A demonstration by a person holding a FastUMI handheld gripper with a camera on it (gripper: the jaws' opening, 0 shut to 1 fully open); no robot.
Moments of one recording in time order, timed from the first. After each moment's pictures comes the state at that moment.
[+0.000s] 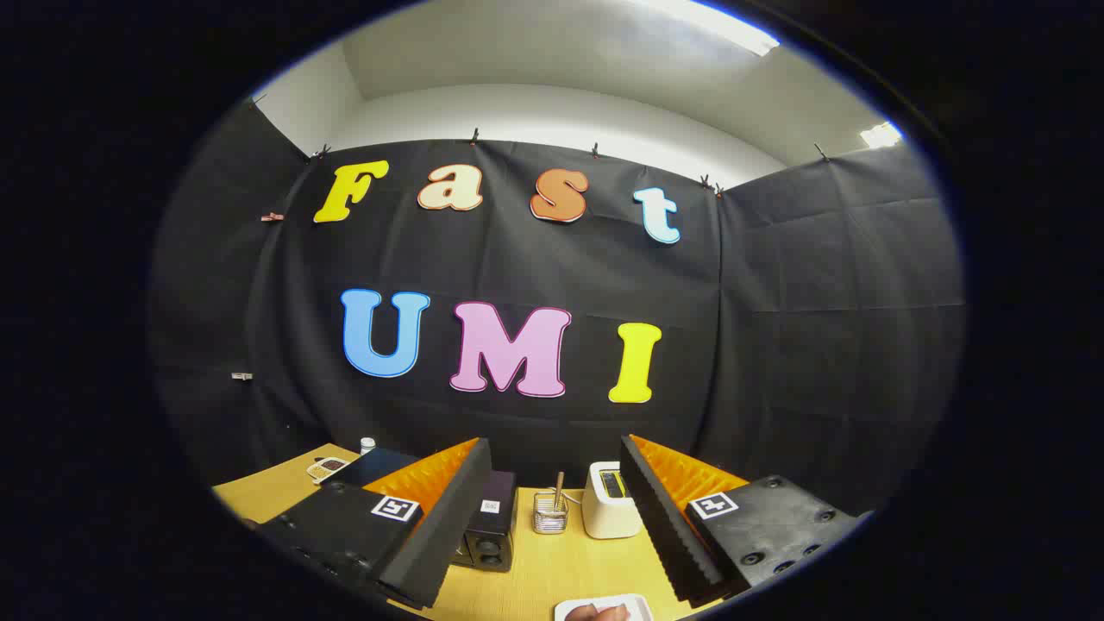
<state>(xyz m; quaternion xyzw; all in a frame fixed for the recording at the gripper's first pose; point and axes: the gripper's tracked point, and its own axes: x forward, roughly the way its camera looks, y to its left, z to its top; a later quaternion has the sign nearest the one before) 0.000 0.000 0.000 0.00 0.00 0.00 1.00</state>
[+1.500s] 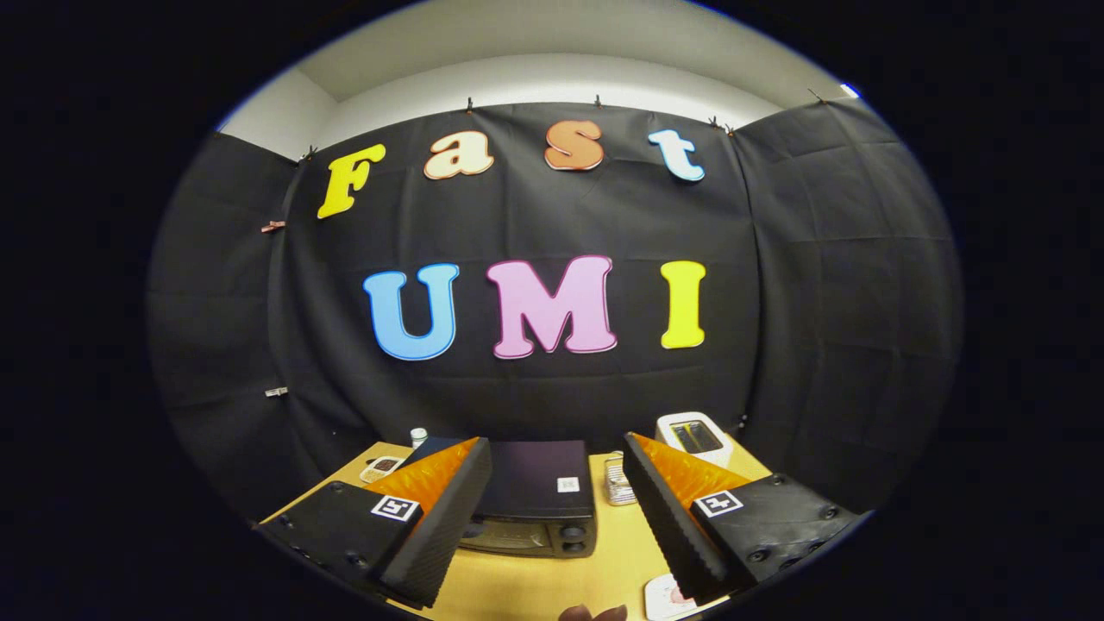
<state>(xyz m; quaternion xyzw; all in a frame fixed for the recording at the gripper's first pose) 0.033 0.095 -0.061 0.08 0.08 0.05 0.99</state>
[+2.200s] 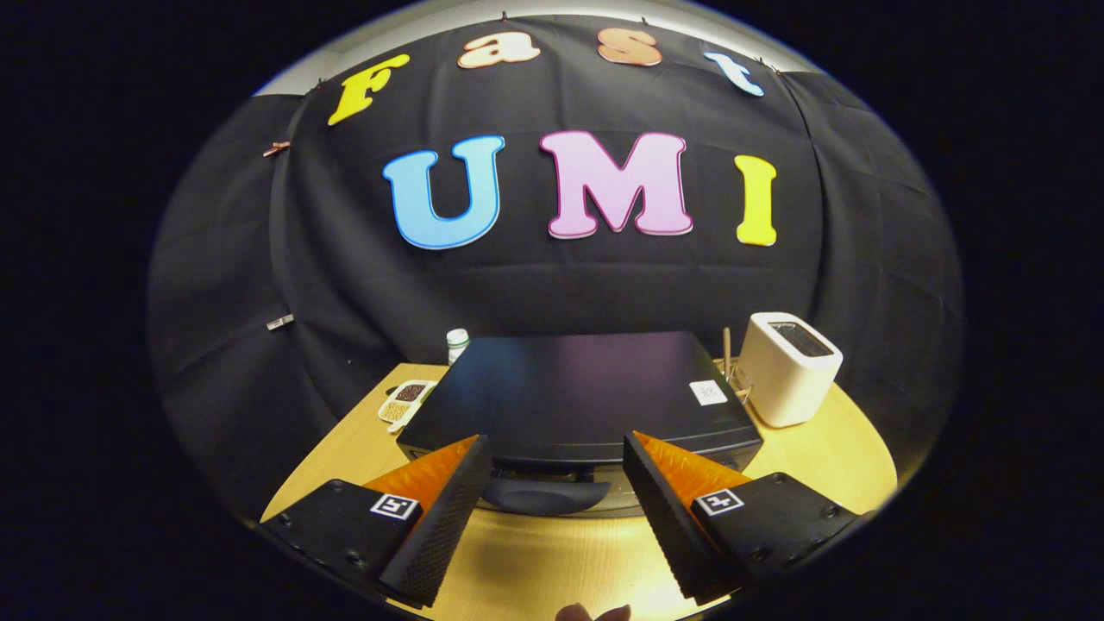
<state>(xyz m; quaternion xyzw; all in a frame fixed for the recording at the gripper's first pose) 0.081 0.241 -0.226 0.07 0.25 0.08 0.96</state>
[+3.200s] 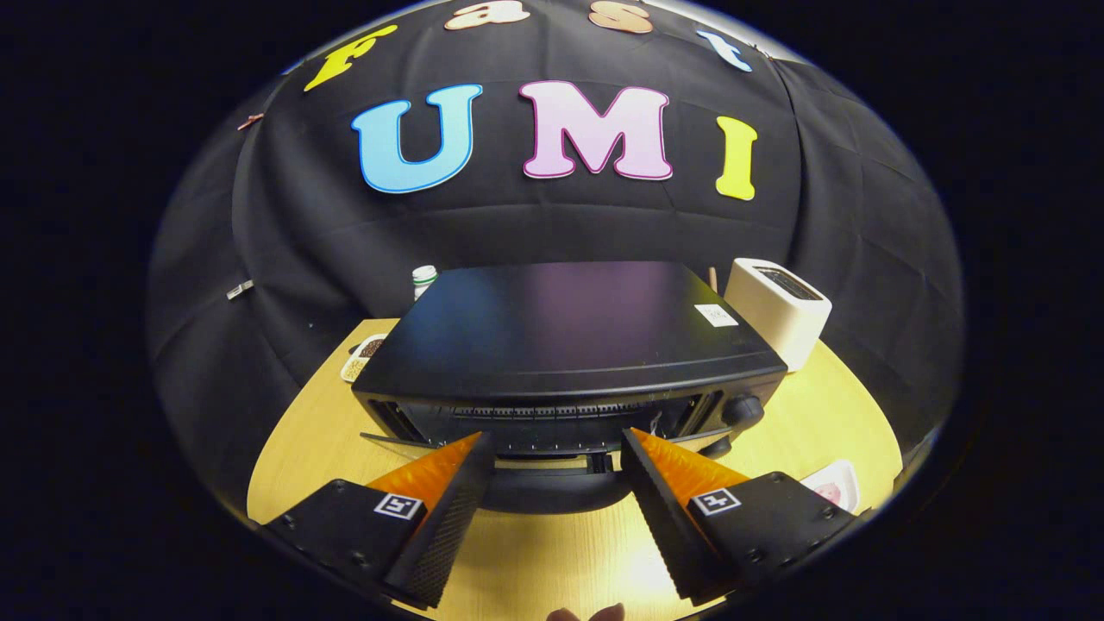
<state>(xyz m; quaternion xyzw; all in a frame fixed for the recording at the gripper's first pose) 0.063 0.250 -0.284 0.05 0.31 0.02 0.95</state>
